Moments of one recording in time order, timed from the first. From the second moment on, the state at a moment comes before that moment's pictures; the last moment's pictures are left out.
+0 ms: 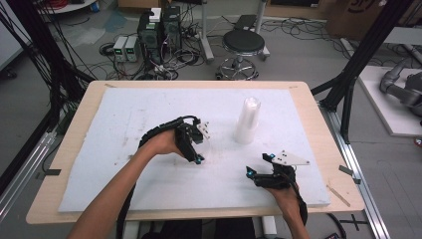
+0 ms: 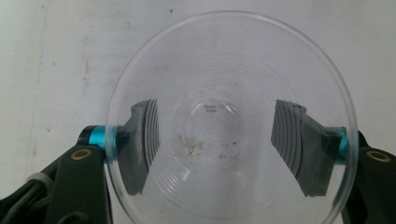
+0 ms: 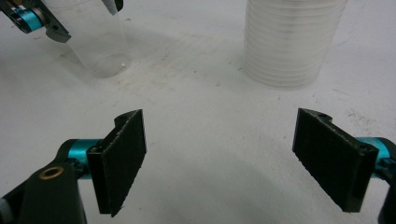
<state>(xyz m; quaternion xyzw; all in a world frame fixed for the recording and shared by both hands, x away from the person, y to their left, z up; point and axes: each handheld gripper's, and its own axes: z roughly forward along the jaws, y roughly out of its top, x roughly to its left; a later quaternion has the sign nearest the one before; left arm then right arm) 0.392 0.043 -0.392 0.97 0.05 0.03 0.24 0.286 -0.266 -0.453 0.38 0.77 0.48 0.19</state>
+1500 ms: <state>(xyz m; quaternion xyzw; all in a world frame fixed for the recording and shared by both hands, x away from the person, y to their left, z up) 0.344 0.156 -0.388 0.93 0.16 0.06 0.34 0.286 -0.270 -0.453 0.39 0.76 0.49 0.19</state>
